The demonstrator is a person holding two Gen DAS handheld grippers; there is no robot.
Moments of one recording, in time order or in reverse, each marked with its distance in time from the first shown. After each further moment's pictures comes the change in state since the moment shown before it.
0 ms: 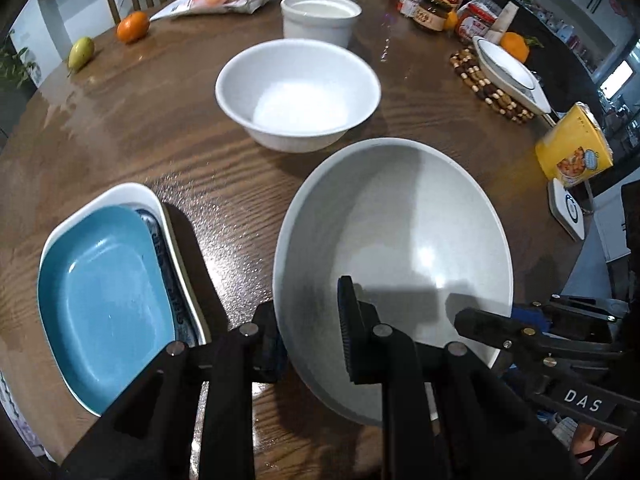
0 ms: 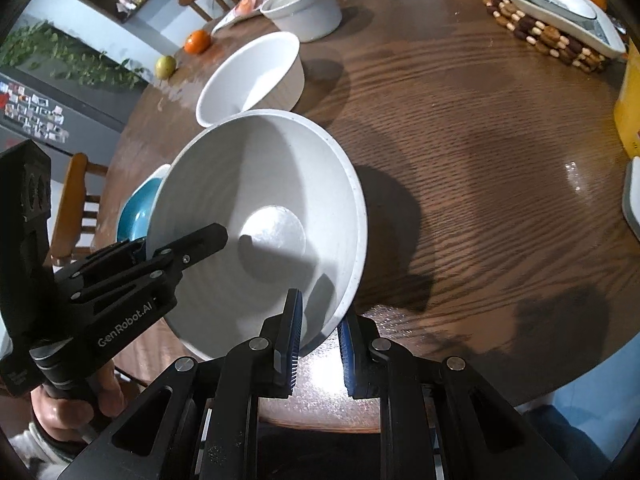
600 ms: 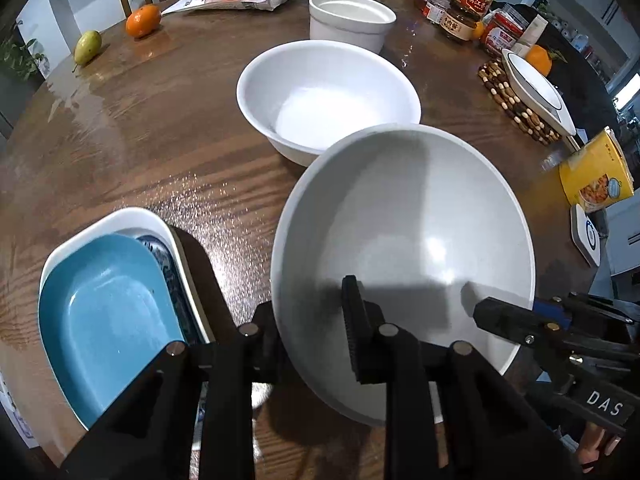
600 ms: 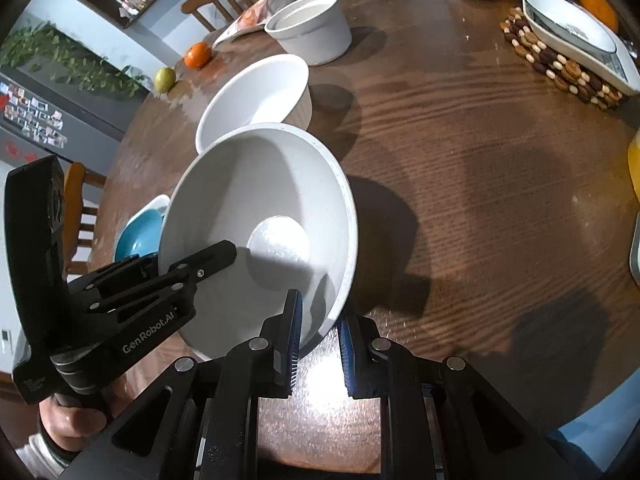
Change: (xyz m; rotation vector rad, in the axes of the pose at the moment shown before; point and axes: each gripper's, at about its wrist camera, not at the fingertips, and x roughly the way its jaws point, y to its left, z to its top) left arm 0.014 0.016 0.024 -0.031 0.002 0.024; right arm 0.003 0.006 0.022 -0.018 -0.050 -0.019
